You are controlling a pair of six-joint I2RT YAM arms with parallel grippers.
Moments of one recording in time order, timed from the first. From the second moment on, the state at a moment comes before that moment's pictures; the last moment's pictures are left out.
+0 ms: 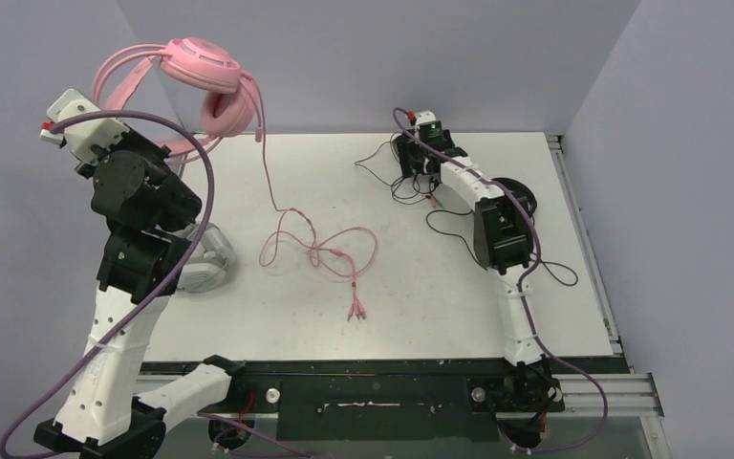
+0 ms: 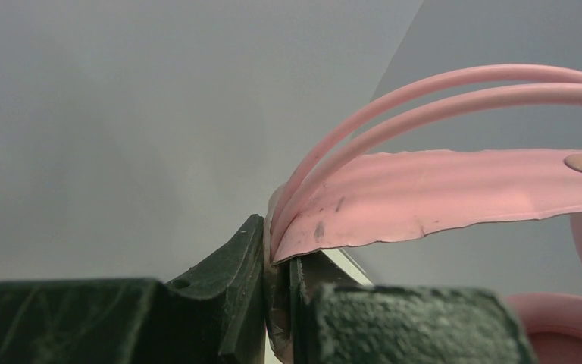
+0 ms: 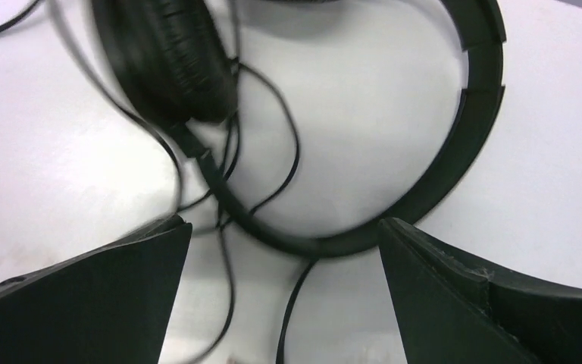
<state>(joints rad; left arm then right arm) -0.38 1.03 1.55 -0.14 -1.21 -0.02 0.31 2.51 2.13 -0.33 0.18 -0.04</state>
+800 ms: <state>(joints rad) -0.38 1.19 1.73 -0.69 -0.74 -0.54 0.56 1.49 1.16 0.18 -0.32 -0.01</state>
